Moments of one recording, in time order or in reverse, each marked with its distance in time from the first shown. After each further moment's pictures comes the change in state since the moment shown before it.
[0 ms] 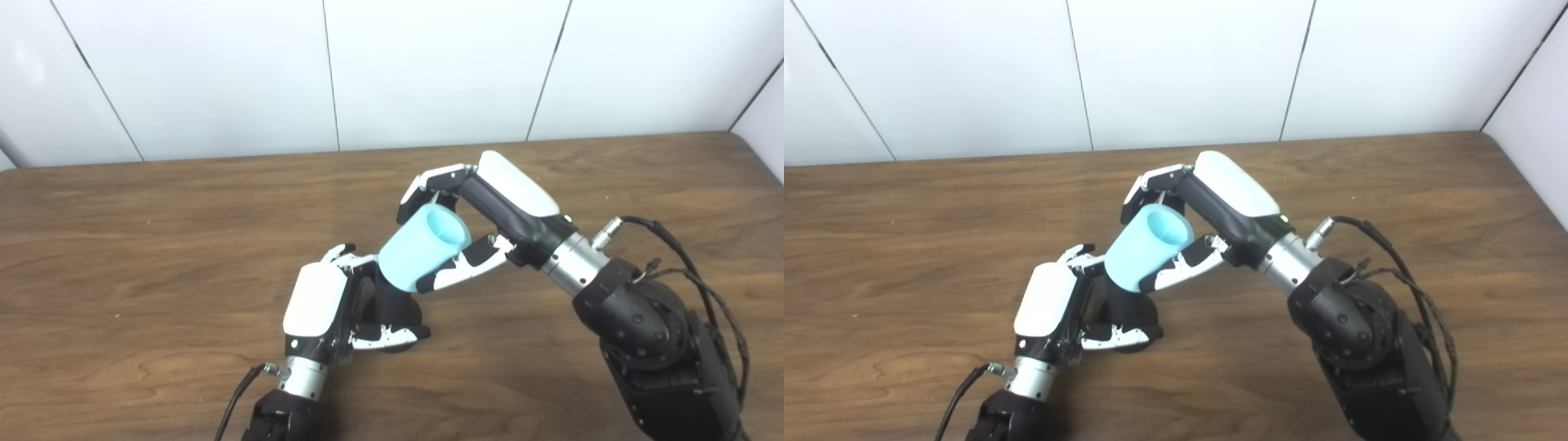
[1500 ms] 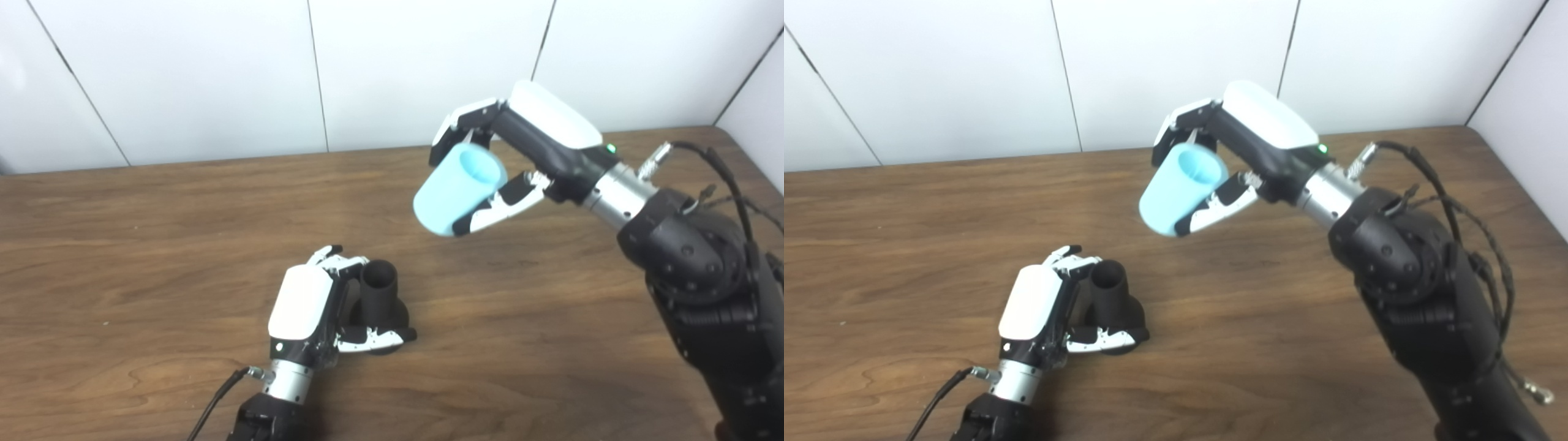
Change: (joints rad) left arm 0.004 0.020 0.025 -0.008 -0.003 -0.022 -0.027; right arm -0.160 -0.171 -0.048 -0.079 0.030 0.130 0.082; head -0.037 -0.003
